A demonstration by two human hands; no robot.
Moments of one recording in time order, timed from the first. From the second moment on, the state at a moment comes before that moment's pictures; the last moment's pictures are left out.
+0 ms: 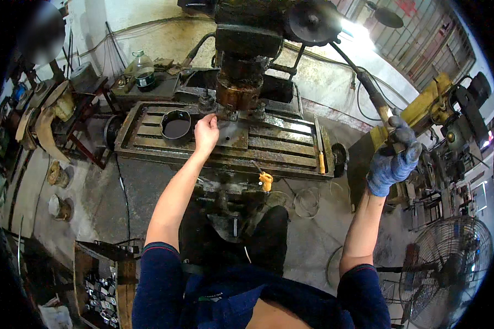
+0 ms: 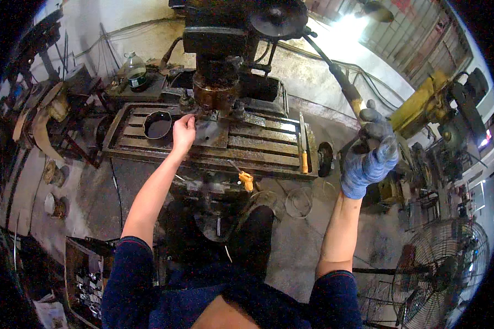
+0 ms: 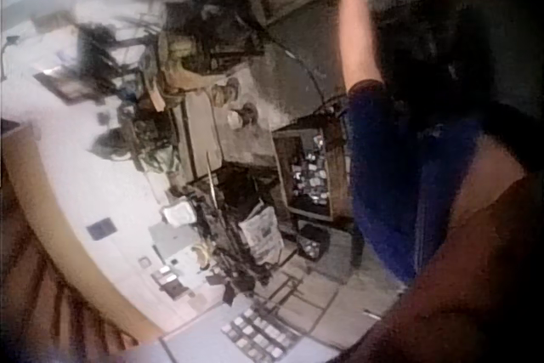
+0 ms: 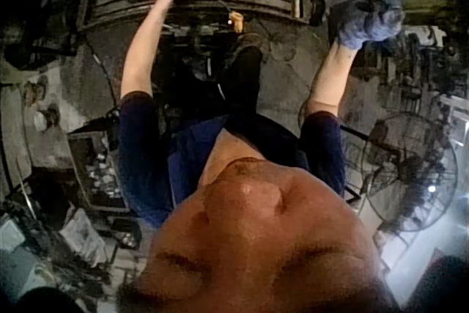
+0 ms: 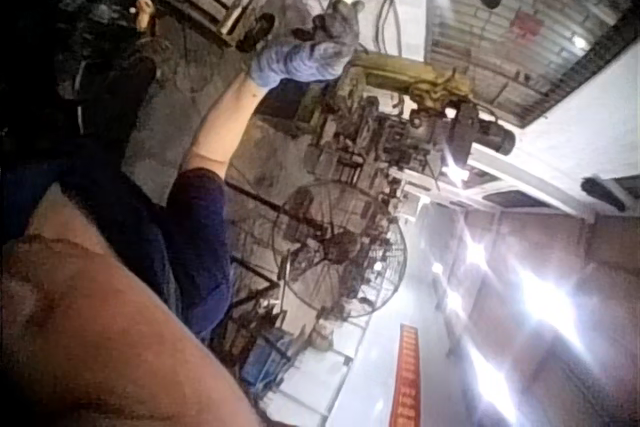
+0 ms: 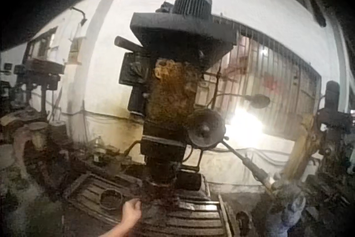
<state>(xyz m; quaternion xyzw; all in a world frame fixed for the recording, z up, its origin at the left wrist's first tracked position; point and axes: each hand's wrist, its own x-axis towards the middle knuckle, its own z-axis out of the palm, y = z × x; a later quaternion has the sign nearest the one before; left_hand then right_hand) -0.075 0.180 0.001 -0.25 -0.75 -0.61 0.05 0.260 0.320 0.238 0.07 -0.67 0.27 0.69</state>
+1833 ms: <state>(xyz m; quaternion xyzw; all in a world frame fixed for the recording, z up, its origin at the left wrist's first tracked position) -0.065 -0.259 0.043 -0.09 -0.93 -0.28 0.20 0.306 0.348 0.197 -0.01 -0.53 0.60 0.59</state>
